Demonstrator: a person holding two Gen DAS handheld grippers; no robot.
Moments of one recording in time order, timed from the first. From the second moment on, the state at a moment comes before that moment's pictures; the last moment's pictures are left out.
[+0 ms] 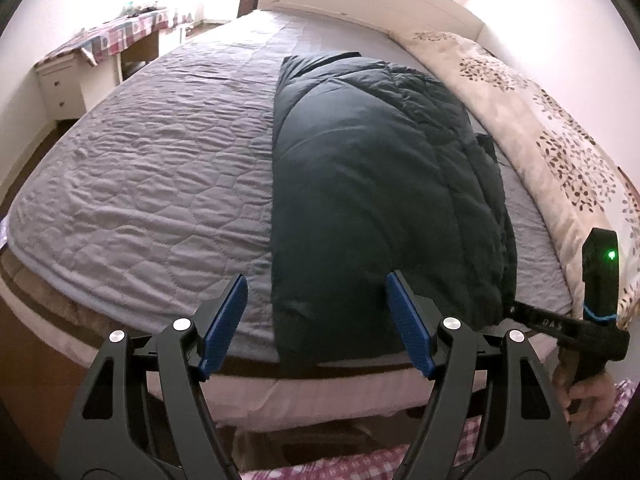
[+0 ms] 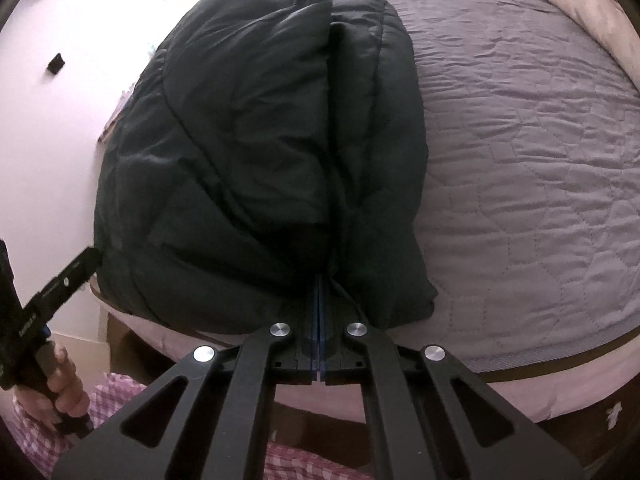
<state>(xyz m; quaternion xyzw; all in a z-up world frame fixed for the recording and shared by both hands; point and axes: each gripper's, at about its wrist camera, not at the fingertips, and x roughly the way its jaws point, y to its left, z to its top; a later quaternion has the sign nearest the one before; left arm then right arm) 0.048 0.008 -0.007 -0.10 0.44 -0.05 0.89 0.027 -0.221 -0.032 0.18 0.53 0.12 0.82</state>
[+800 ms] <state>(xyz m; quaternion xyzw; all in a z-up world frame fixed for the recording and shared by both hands) 0.008 0.002 -0.004 -0.06 0.45 0.00 0.89 0.008 -0.222 -0.008 0.18 0.52 0.10 0.83</state>
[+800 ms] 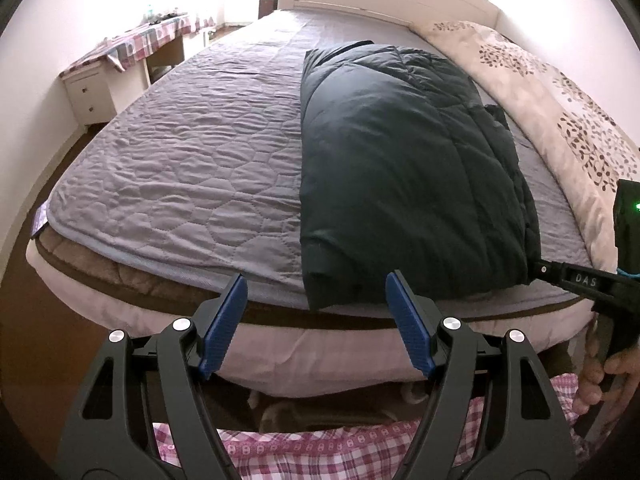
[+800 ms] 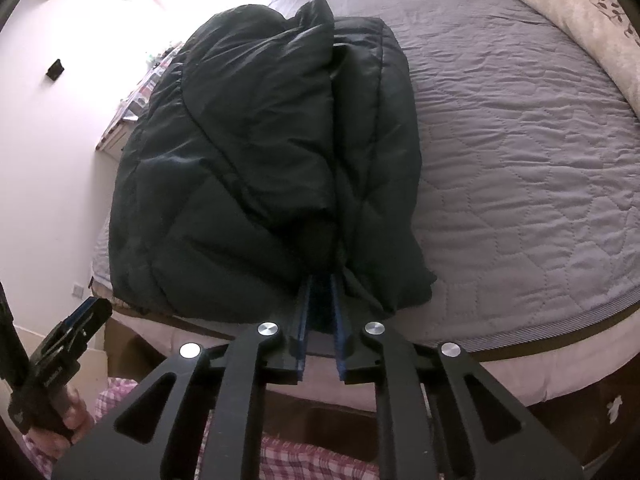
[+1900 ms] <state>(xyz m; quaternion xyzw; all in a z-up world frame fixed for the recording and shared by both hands) 0.036 0.010 -0.043 -0.10 0.50 -0.05 0.86 0.011 -0.221 -0.019 0.19 0.51 0.10 0.83</state>
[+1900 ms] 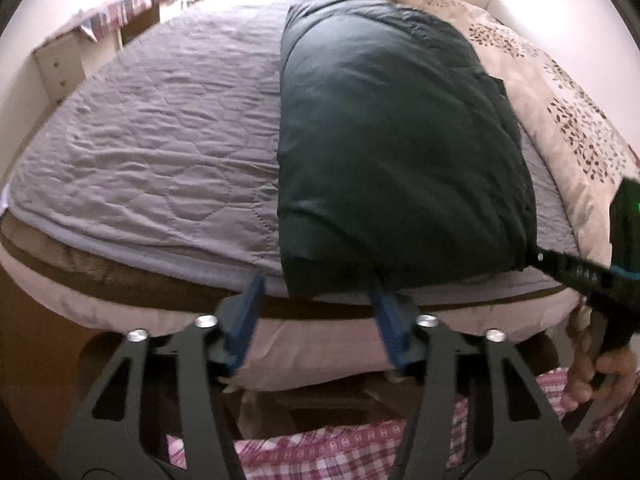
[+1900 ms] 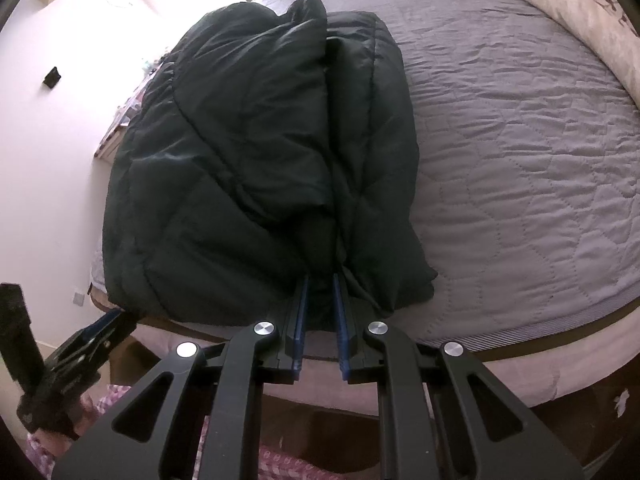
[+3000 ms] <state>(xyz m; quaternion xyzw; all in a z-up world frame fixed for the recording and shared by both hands) 0.133 0.016 -0.046 -0.10 0.55 -0.08 0.83 0.041 -0.215 -0.029 0.21 0.52 0.06 0.82</state>
